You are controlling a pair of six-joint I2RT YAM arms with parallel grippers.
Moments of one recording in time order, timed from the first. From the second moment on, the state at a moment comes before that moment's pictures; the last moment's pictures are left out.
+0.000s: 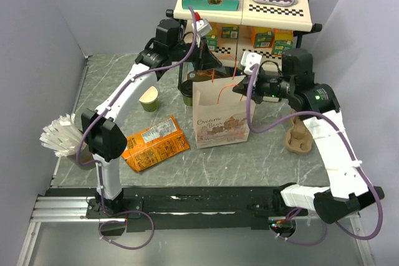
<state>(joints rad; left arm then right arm) -0.52 1.94 2.02 -0.31 0.90 -0.07 0.33 1.23 1.59 -0.88 -0.70 -0.66</state>
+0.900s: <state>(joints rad) -0.52 1.86 2.29 -0.30 0.87 -0.07 0.33 1.24 1.93 -0.81 -0.70 -0.51</state>
